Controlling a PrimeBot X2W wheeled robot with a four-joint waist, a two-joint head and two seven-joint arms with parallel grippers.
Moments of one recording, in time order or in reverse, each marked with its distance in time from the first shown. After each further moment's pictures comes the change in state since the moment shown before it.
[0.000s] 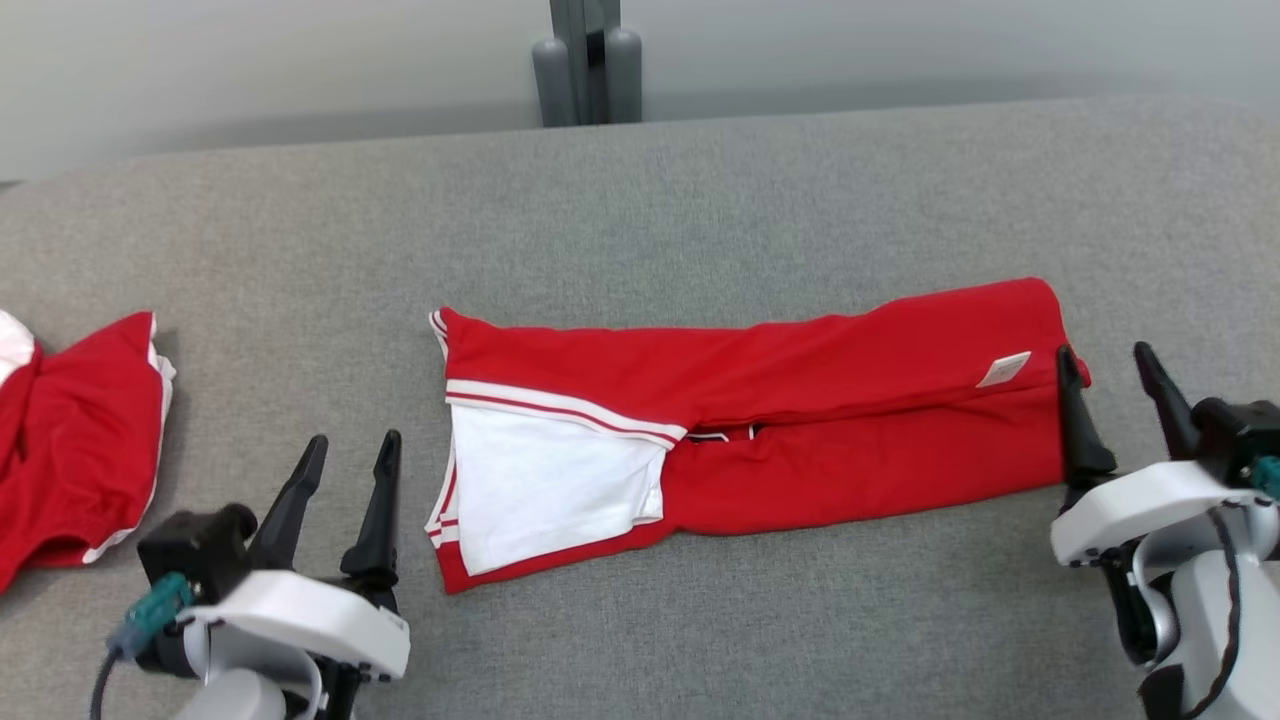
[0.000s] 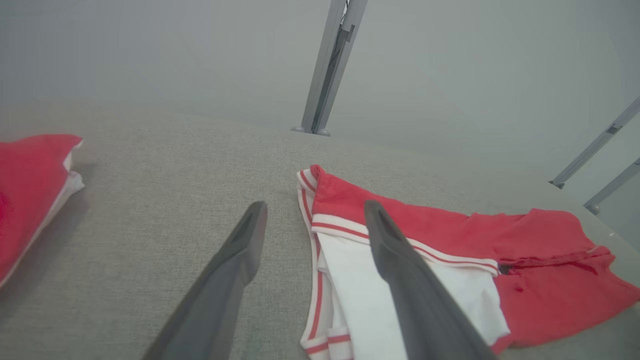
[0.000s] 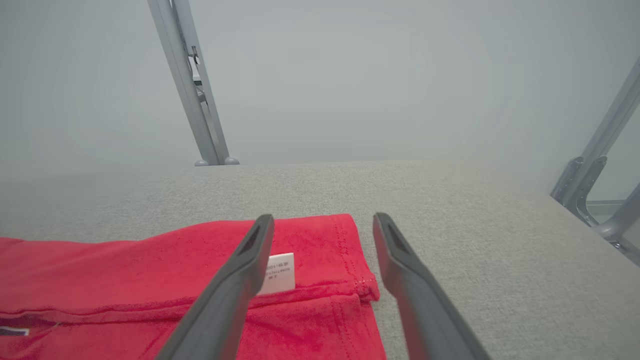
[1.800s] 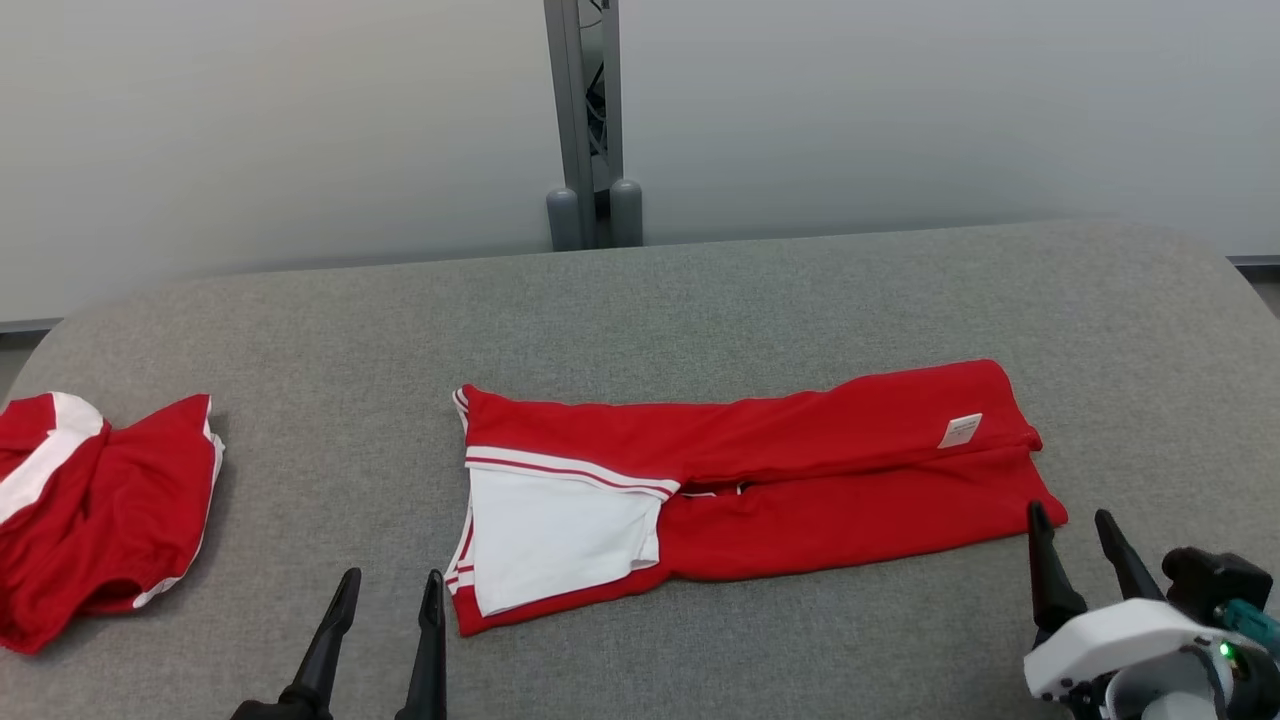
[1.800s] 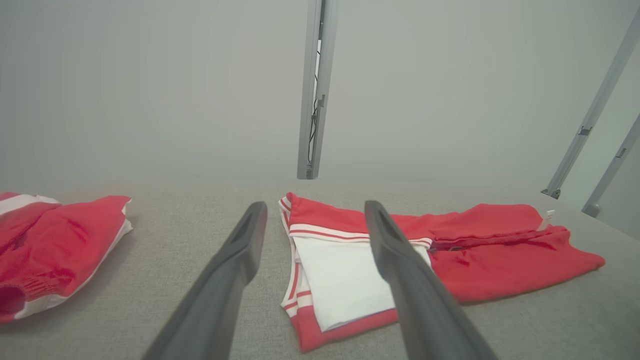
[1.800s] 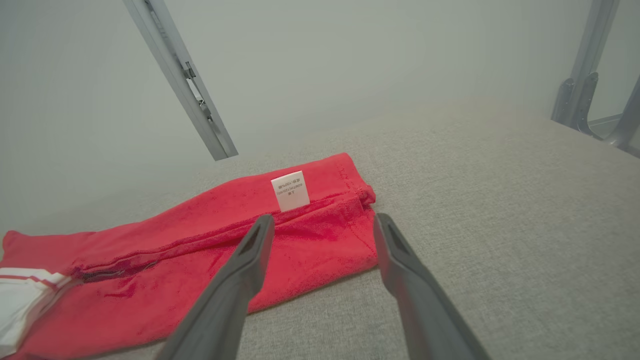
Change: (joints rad) left arm 0.427 -0.407 0.458 -0.121 0.690 -0.243 0.000; right arm 0.236 0.070 0.020 -0.012 0.161 0.000 -0.001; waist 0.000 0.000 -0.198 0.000
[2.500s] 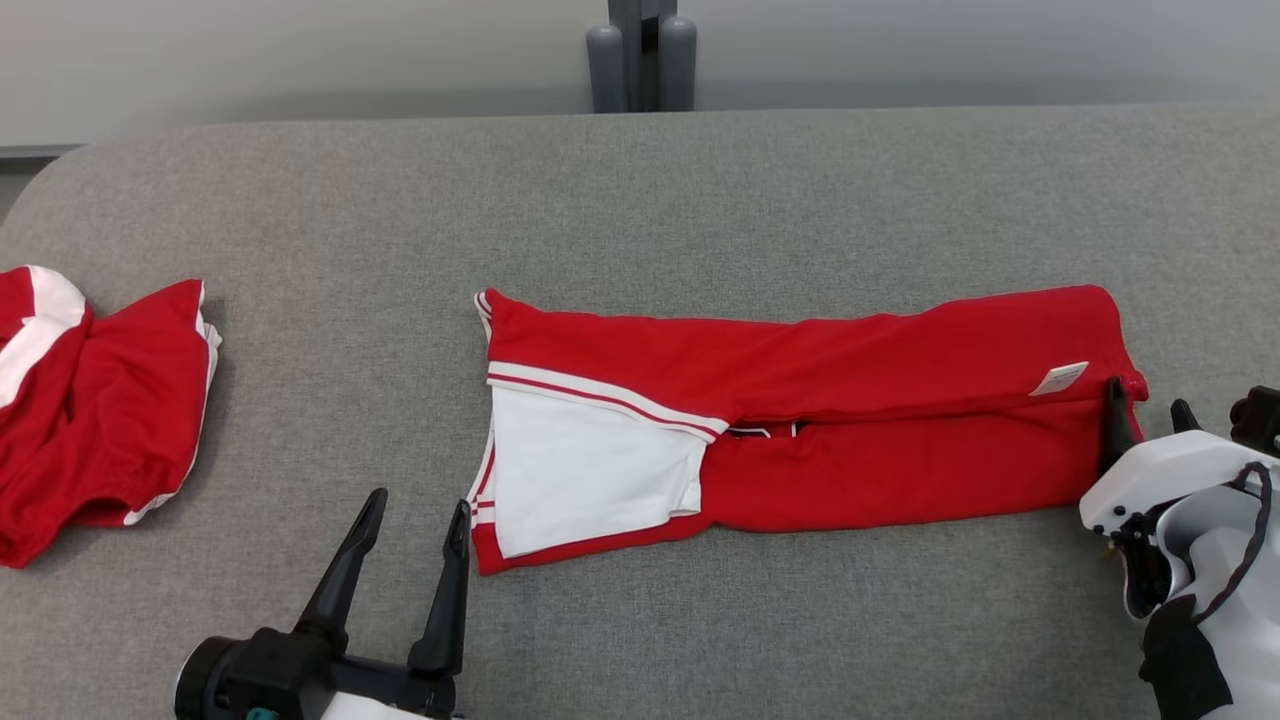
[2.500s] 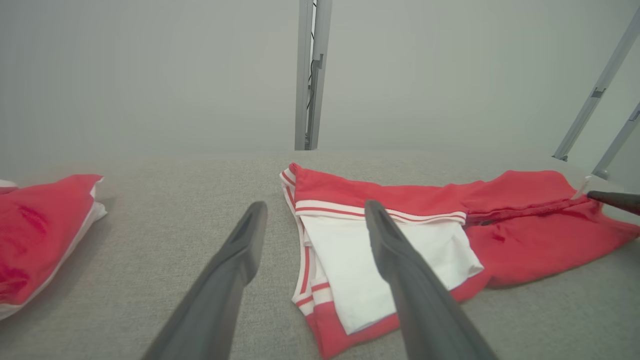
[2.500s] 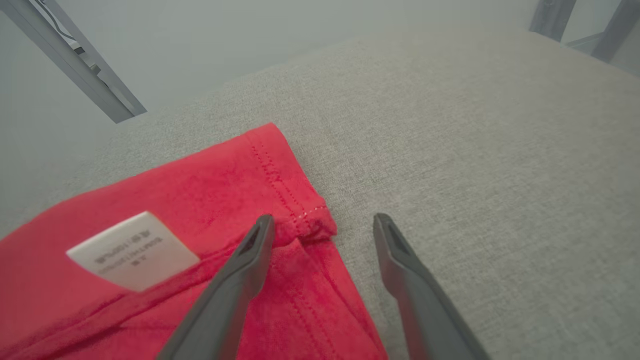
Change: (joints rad) left arm -0.118 0.000 -0.005 0.012 0.052 -0.085 0.000; right arm -0.514 -0.029 -0.364 0.576 -0.261 0.000 0.014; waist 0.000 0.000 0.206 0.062
